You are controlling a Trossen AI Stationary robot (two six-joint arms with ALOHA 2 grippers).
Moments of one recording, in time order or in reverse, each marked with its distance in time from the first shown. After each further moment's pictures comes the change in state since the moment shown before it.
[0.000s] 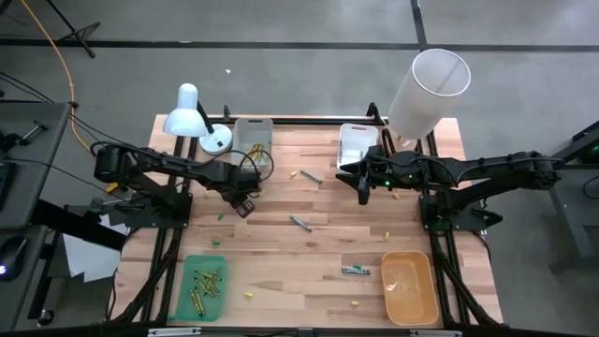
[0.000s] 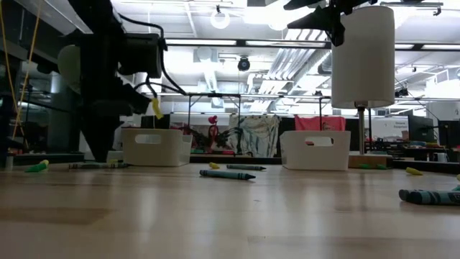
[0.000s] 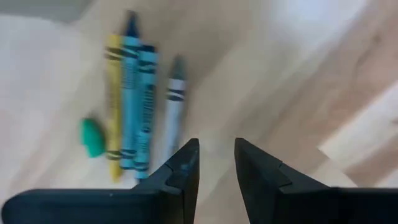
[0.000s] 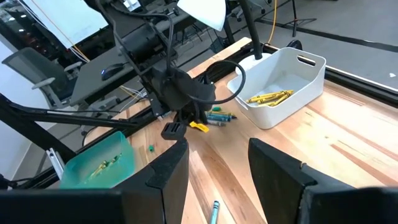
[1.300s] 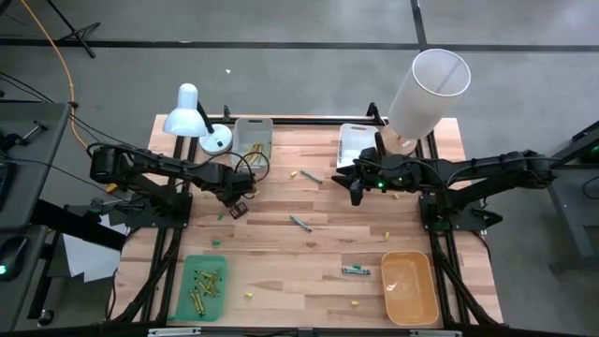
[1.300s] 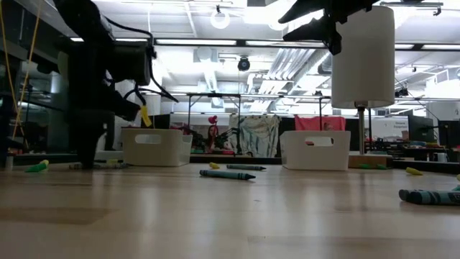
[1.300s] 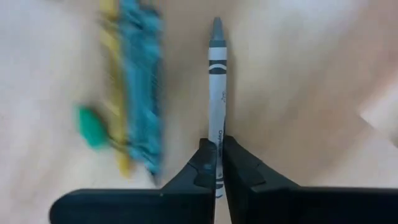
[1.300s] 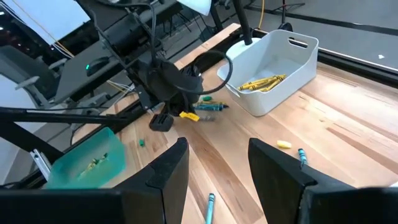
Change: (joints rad) left arm -0.004 -0.043 -0.103 0.035 0.033 0.085; right arm 0.000 0.066 0.000 0.002 0.021 0.058
